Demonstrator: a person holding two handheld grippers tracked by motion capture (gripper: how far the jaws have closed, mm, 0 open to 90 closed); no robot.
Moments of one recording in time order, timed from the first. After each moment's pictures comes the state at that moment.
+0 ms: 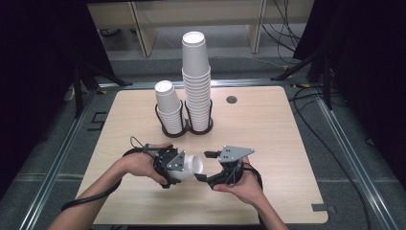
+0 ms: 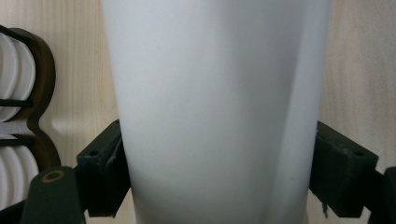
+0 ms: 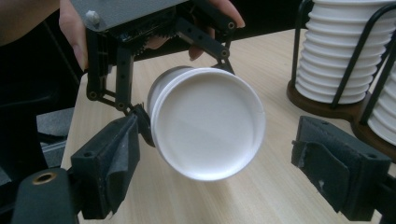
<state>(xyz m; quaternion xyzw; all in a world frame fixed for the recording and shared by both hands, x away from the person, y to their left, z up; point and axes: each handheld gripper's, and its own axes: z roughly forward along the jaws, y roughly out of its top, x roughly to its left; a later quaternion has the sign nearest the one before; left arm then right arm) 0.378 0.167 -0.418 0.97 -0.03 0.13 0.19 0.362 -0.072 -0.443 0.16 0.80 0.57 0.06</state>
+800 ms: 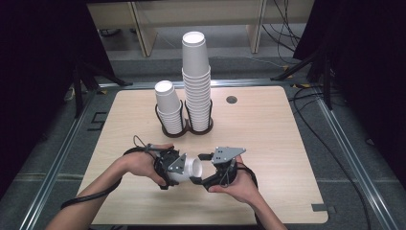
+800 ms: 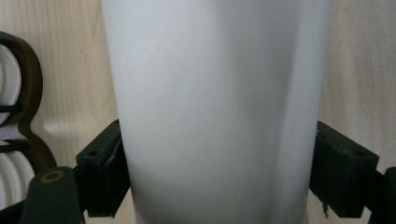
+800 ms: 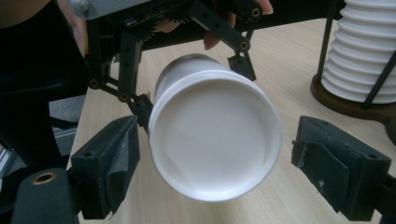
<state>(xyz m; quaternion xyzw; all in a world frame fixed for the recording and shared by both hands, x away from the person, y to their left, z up) 0.374 0.163 -0.416 0.98 -0.06 0.12 0.17 0.366 -0.057 -0.448 0.14 0.82 0.56 0.04</state>
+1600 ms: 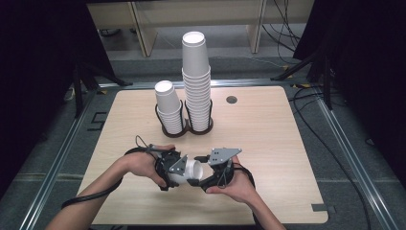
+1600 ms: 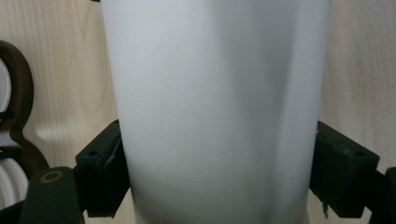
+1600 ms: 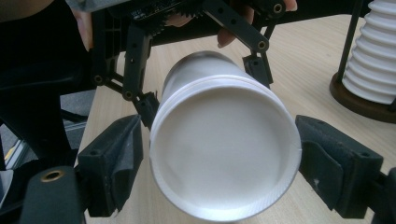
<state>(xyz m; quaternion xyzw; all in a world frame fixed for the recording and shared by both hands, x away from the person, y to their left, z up) 0.373 0.160 -0.417 0.98 -0.07 0.11 0.16 0.366 -0.049 -0.453 0.12 0.82 0.55 0.03</state>
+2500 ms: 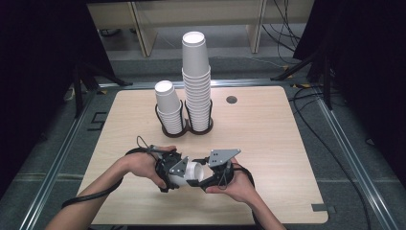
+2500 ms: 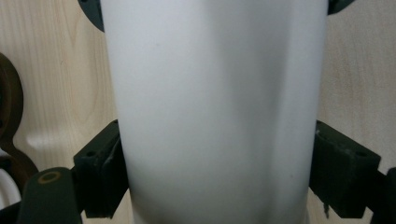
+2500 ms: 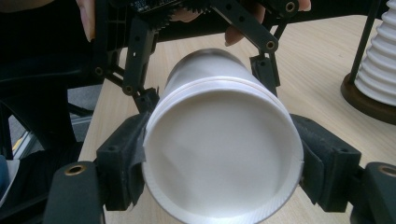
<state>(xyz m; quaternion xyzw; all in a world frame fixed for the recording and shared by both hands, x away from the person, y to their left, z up) 0.371 0.158 -0.417 0.98 -0.08 0.10 0.17 0.367 -0.049 -0.457 0.10 0.83 0.55 0.02</state>
